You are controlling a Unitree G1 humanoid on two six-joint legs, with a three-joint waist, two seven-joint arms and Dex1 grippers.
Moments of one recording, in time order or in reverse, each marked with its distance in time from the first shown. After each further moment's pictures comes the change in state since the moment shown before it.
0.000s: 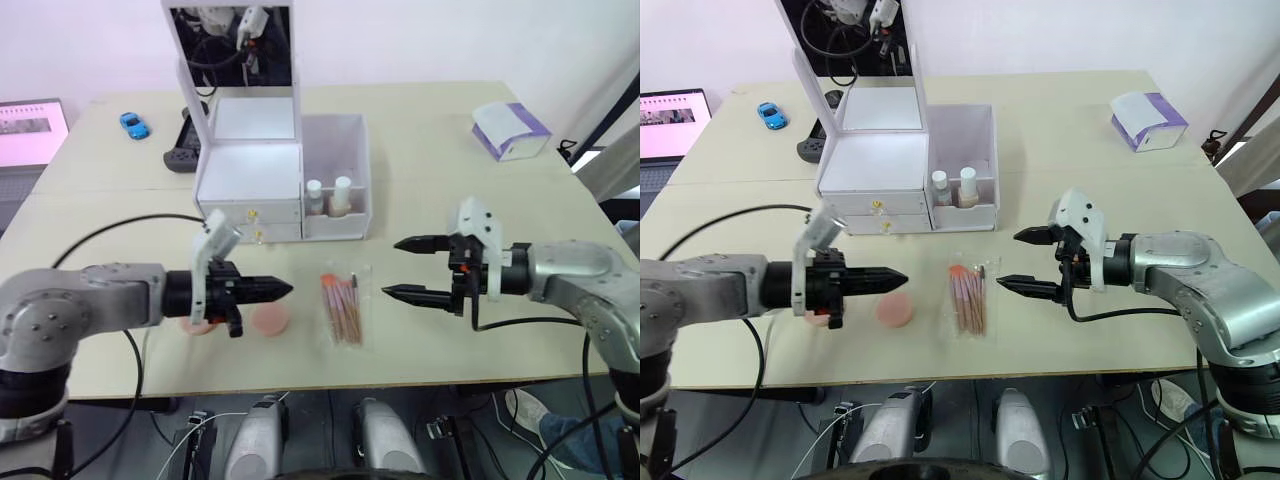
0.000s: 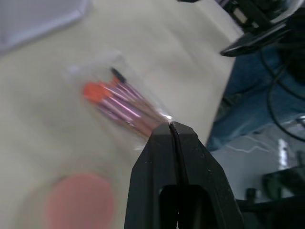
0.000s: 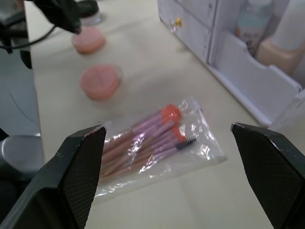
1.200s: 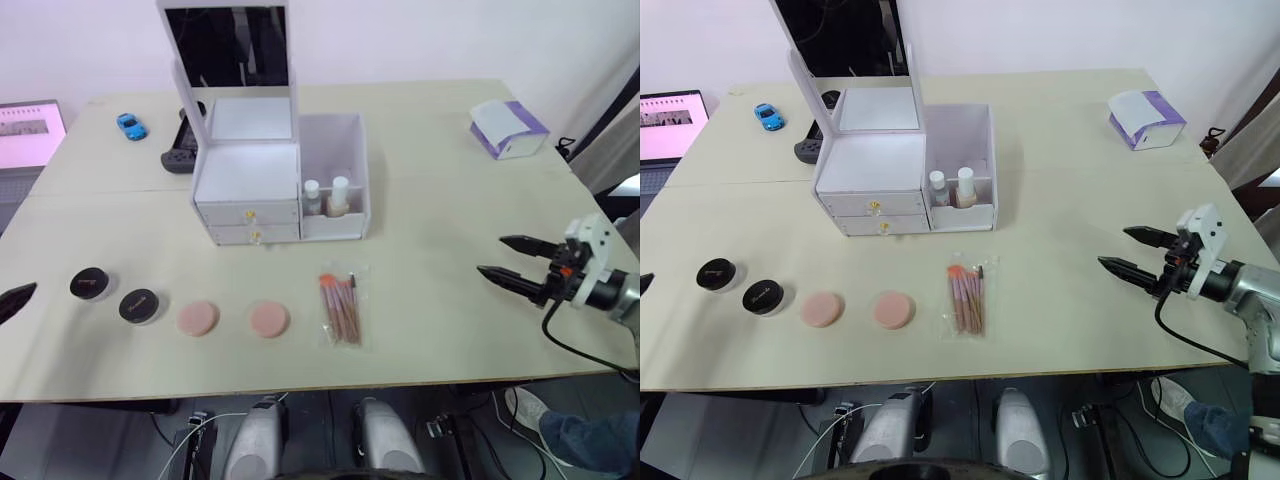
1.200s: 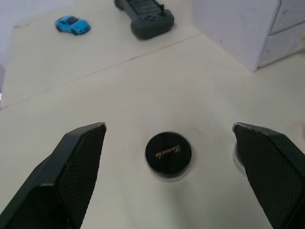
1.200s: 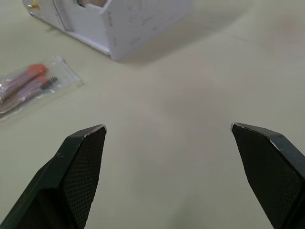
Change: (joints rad) left arm 0.593 0.199 0.754 0.667 0.952 -1.048 -0.921; right arm 0.156 0.037 -0.332 0.630 -0.186 -0.553 0.236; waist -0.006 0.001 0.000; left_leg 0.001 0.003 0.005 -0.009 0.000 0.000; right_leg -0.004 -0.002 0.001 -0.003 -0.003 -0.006
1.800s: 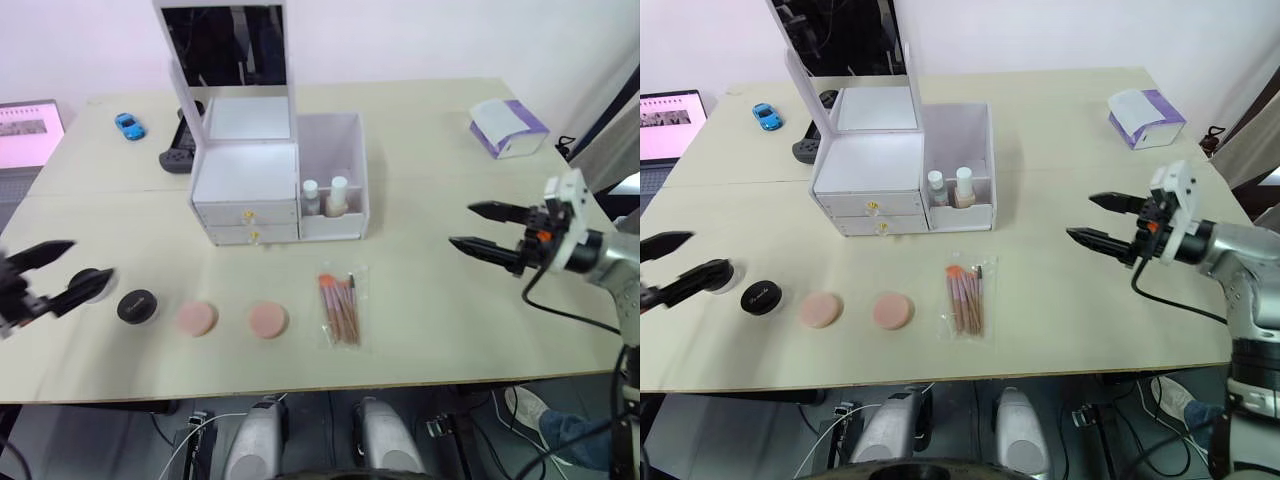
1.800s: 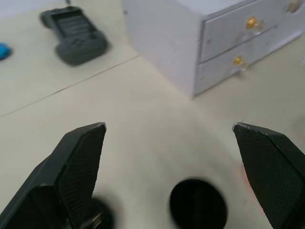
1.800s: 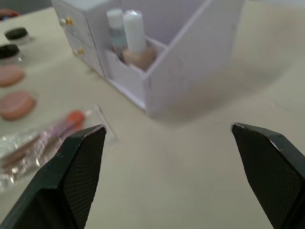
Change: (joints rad) left arm -0.001 -0.047 -0.050 -0.140 -0.014 0.060 0.069; right arm -0.073 0.007 0.003 -0.090 0.018 0.122 0.015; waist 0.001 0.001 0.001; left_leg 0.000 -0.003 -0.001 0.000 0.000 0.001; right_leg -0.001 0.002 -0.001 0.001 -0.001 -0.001
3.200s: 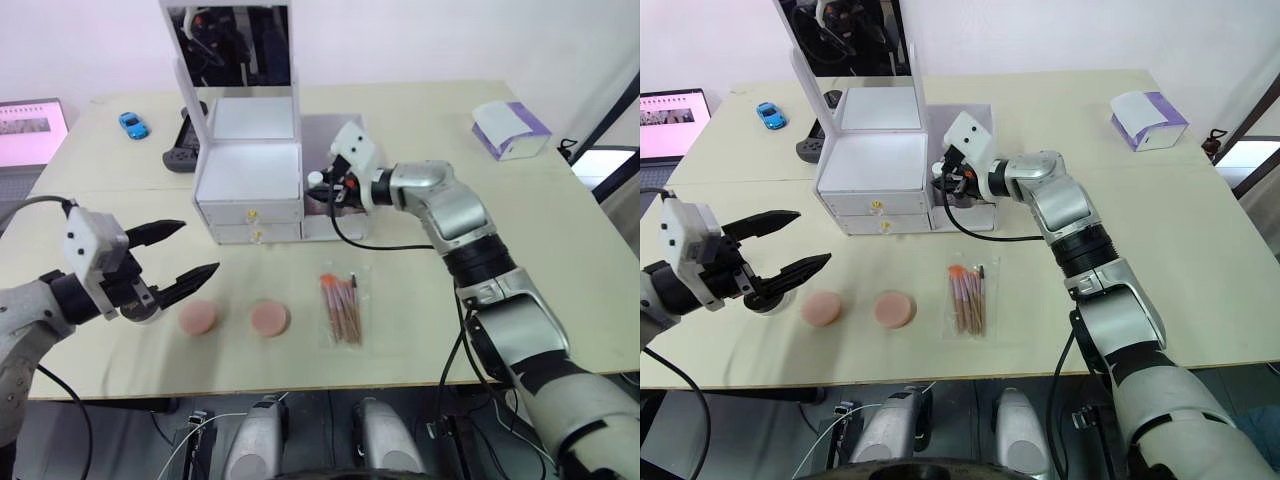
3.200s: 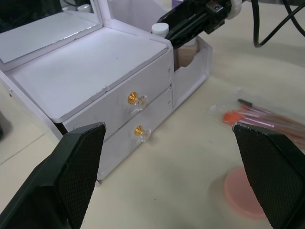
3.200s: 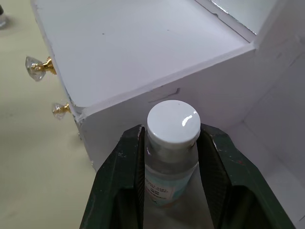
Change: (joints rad) left arm -0.148 -0.112 -0.310 -0.594 -0.111 0.221 0.266; right arm -0.750 0.515 0.611 0.344 -0.364 0.061 -0.351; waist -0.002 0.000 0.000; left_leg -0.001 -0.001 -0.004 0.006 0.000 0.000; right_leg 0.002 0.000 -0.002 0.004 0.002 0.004
